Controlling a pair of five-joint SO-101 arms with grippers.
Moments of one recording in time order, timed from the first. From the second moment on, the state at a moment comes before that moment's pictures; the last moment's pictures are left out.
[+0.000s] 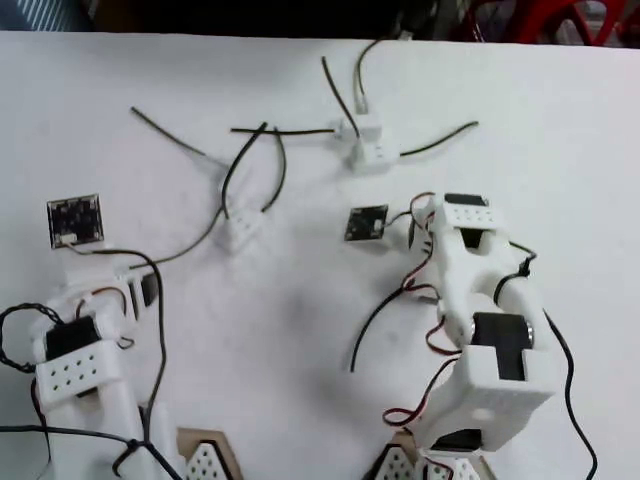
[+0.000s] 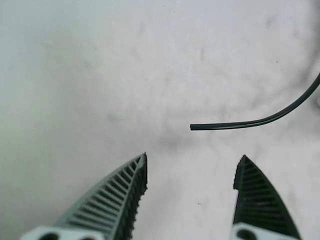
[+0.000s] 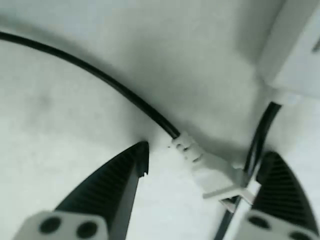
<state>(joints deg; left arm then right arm) -29.5 -53.5 74.1 45.1 -11.0 -0.3 11.6 25.8 63.8 82.2</state>
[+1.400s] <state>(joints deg) -29.5 -53.5 74.1 45.1 -11.0 -1.2 0.4 25.9 64.3 30.1</state>
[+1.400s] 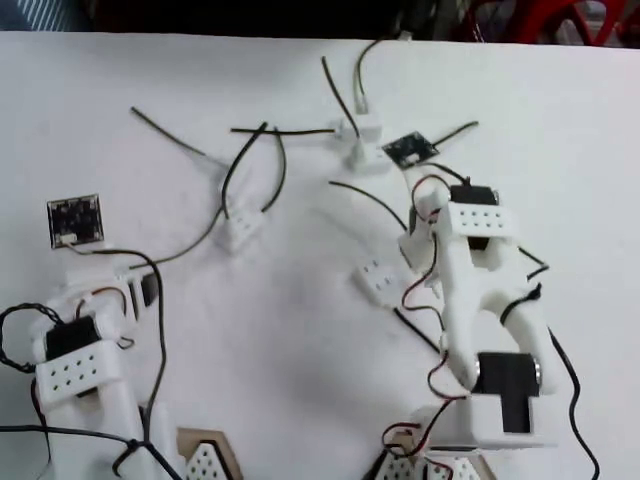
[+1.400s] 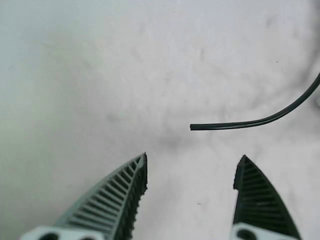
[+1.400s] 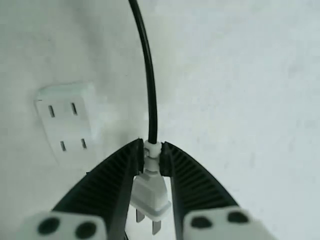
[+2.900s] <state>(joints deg) -29.5 -53.5 74.1 45.1 -11.0 -0.3 26.2 4.5 84.9 37.9</state>
